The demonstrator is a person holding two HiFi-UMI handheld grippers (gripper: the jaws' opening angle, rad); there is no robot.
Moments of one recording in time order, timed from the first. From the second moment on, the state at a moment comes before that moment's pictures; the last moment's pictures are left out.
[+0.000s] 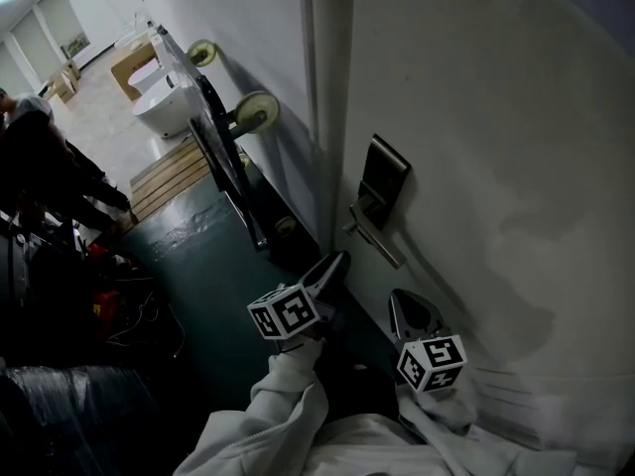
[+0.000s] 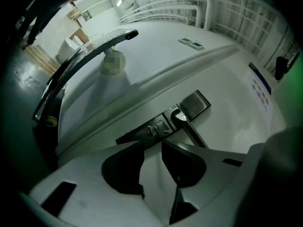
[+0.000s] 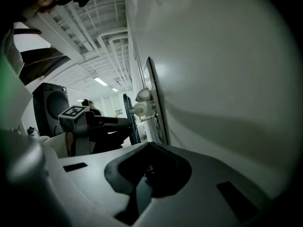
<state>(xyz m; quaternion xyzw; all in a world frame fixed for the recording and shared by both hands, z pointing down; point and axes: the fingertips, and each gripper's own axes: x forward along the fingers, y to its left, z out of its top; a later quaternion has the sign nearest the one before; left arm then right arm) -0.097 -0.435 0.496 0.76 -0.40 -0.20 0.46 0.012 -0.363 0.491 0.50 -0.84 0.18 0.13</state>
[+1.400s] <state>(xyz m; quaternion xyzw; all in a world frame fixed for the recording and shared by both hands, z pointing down) -0.080 -0.490 0.494 0.72 -0.27 -0.25 0.59 -0.010 -0.378 0.497 0.57 -0.79 0.18 0.12</state>
